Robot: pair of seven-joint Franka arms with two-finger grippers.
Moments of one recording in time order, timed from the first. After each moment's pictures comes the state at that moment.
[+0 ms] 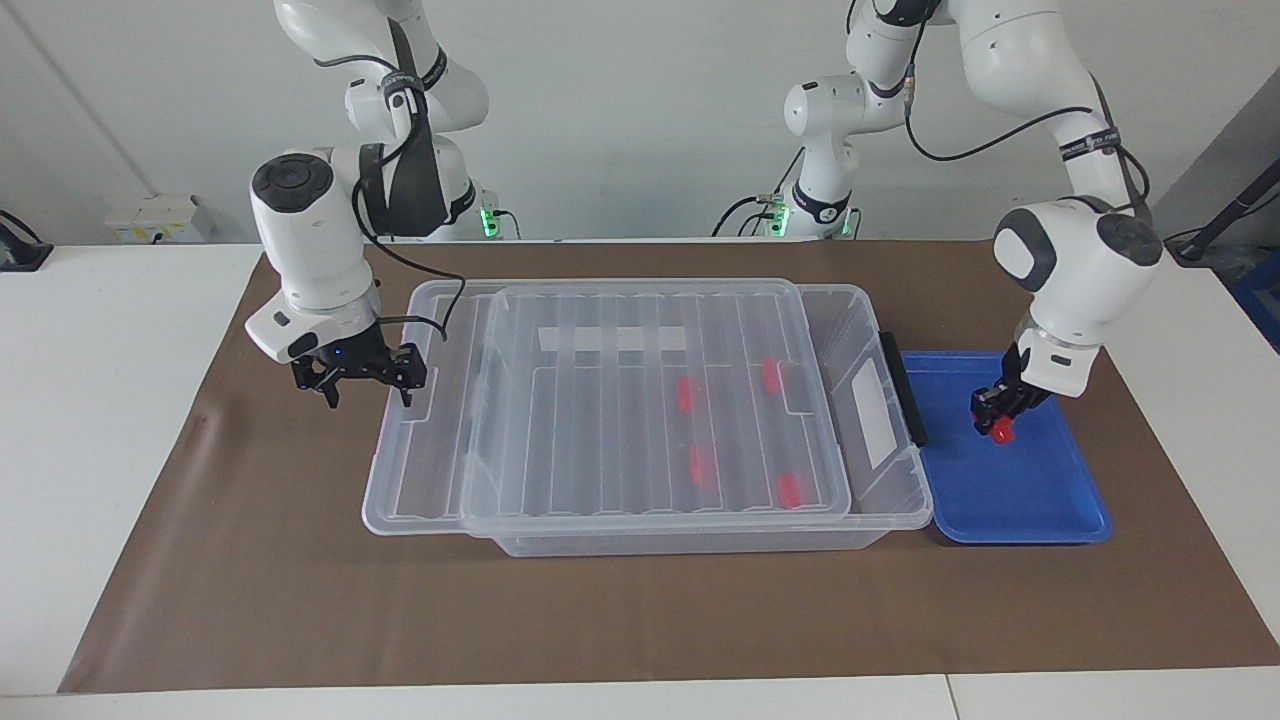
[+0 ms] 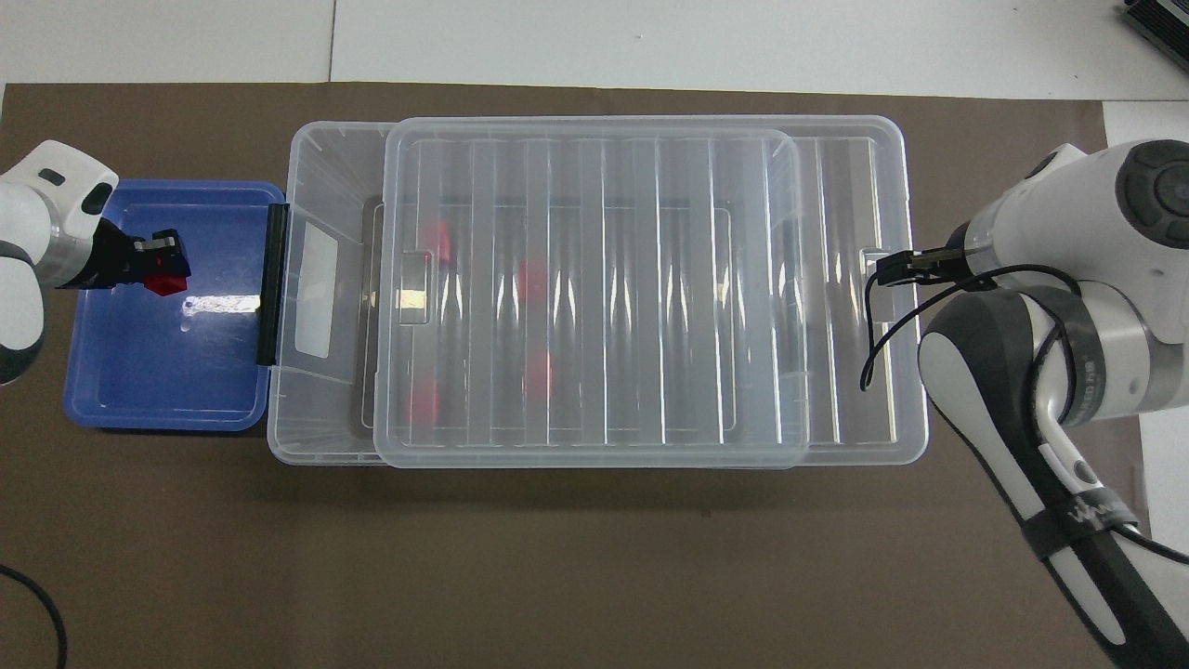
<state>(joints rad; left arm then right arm) 0.06 0.19 -0.01 -1.80 -0.02 2.08 -0.14 0.13 0.13 -0.06 -1.86 -0.14 2.08 0.09</state>
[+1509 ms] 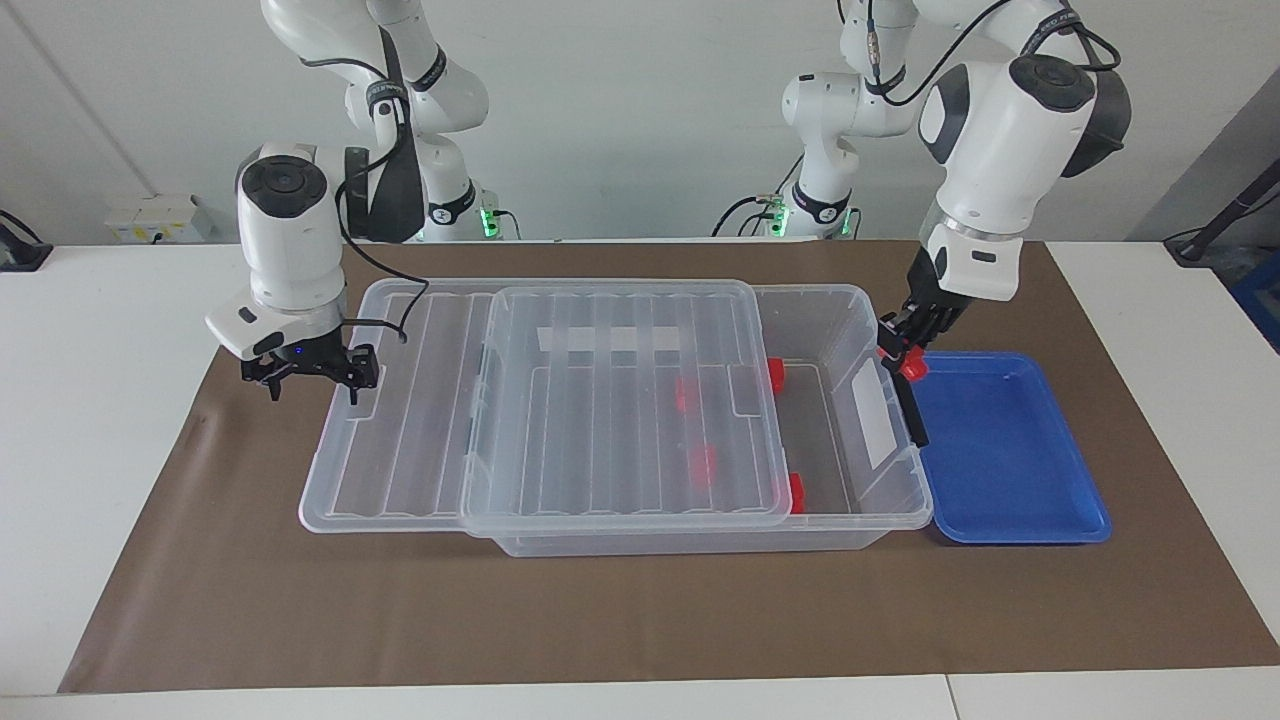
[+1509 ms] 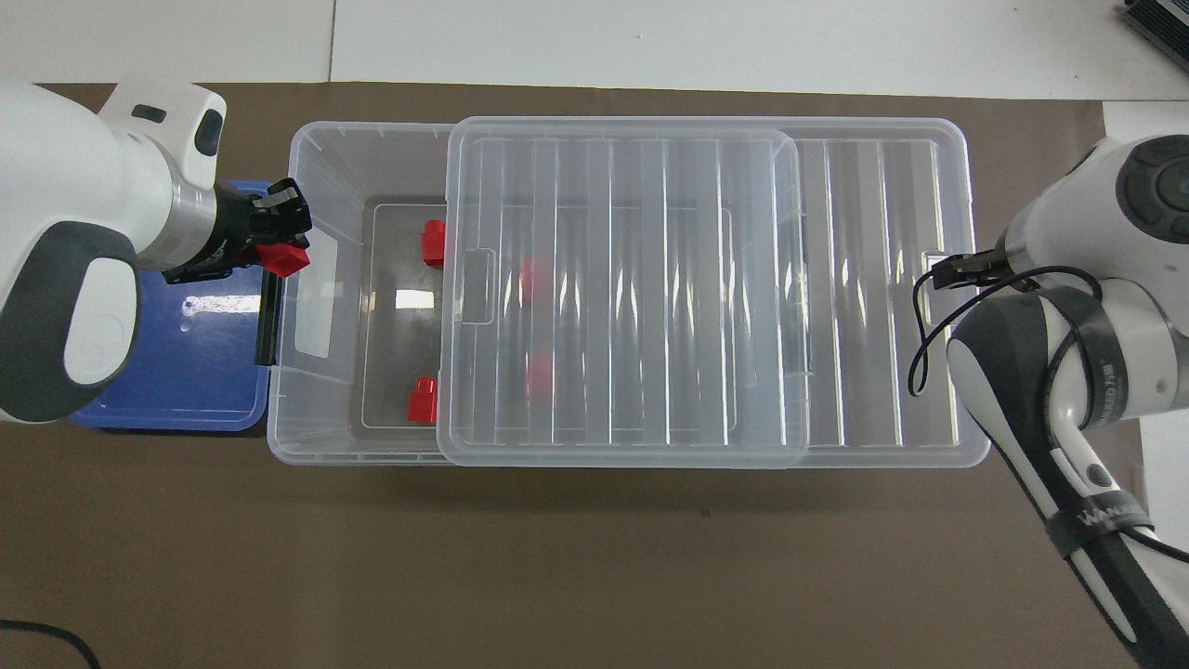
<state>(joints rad) -0.21 0.08 -0.03 -1.71 -0.02 1.95 -0.67 0.09 0.13 -0.07 -1.85 -0.33 2.03 0.09</state>
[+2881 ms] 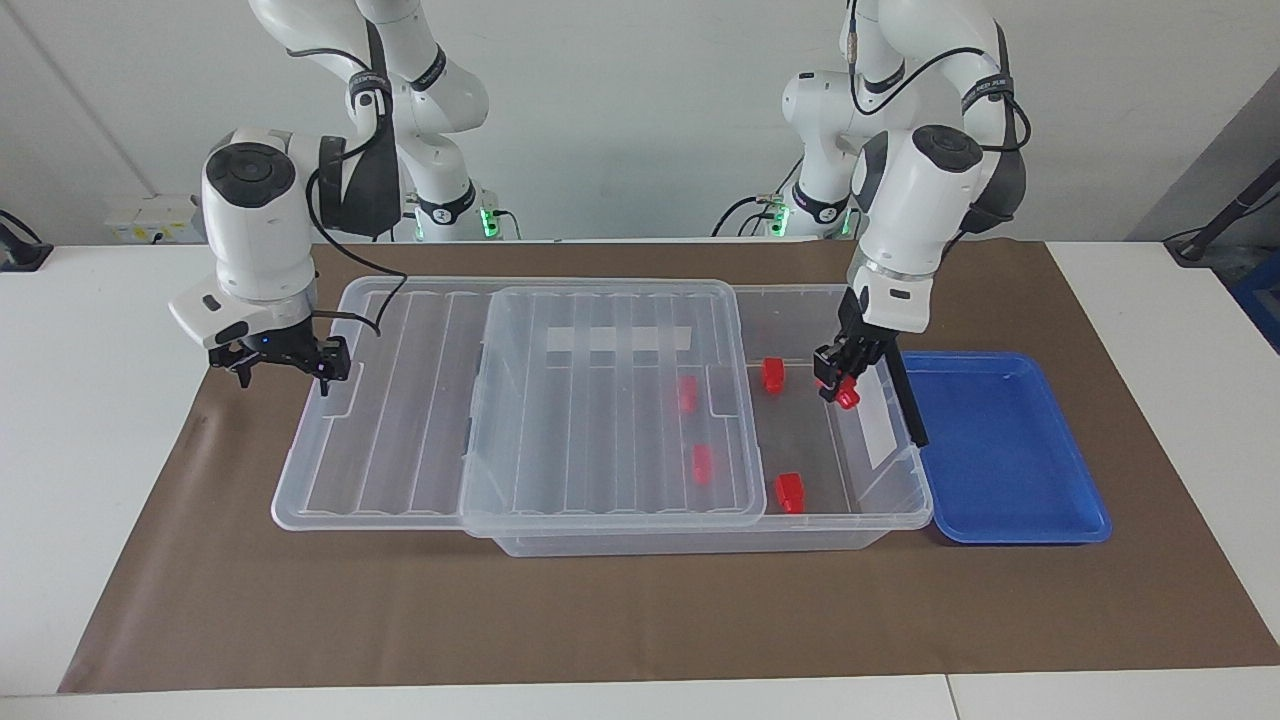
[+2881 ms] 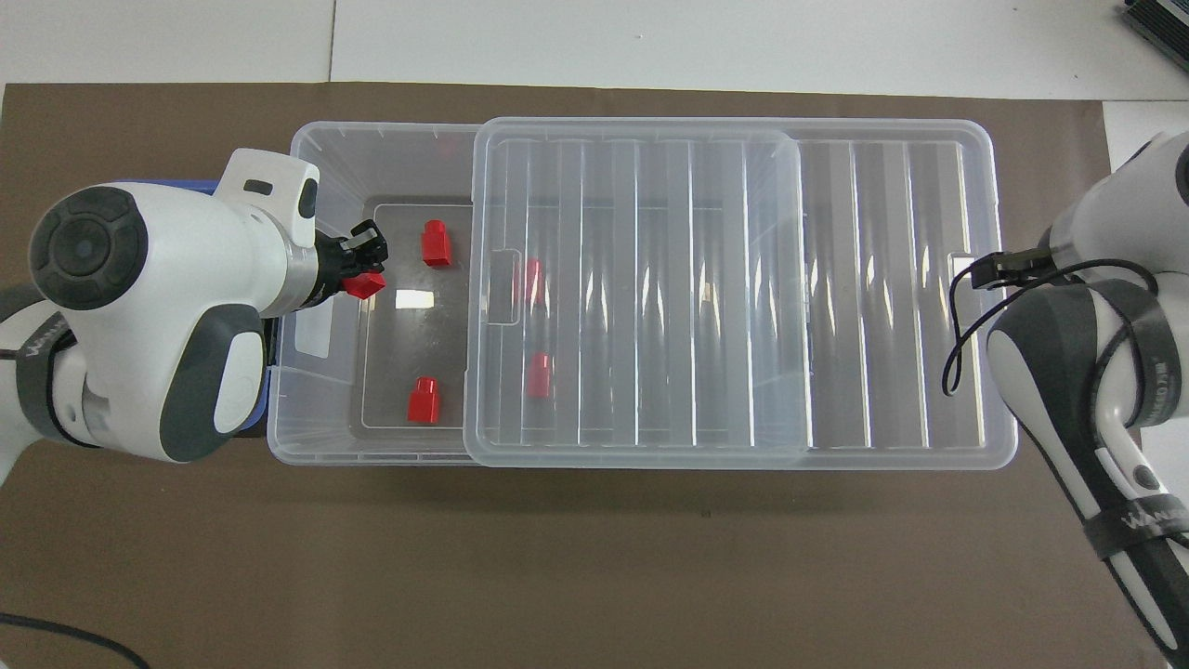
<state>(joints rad) -0.28 0.09 -0.04 -1.96 -0.06 2.29 -0.76 0.06 0.09 -0.07 -1.79 -0.32 1.94 0.09</state>
